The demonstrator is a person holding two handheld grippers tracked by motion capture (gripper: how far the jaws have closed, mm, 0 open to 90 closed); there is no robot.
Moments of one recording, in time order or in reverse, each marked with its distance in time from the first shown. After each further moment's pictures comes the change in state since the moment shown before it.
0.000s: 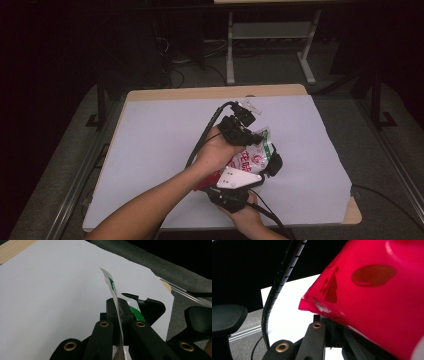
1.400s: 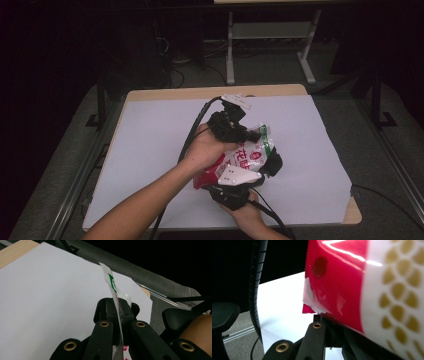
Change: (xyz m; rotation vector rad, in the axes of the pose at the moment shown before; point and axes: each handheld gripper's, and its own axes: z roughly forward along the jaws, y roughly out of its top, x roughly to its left) left arm 0.003 -0.002 -0.035 -0.086 -0.126 0.021; right arm -0.010 -0.007 0.004 0.024 -0.020 0.025
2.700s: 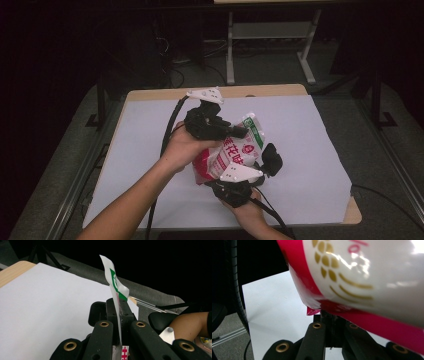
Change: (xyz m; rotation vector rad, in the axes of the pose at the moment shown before) left arm 0.004 -0.013 -0.053 -0.129 -0.079 0.033; right arm -0.006 0.000 -0.001 0.024 -0.067 0.019
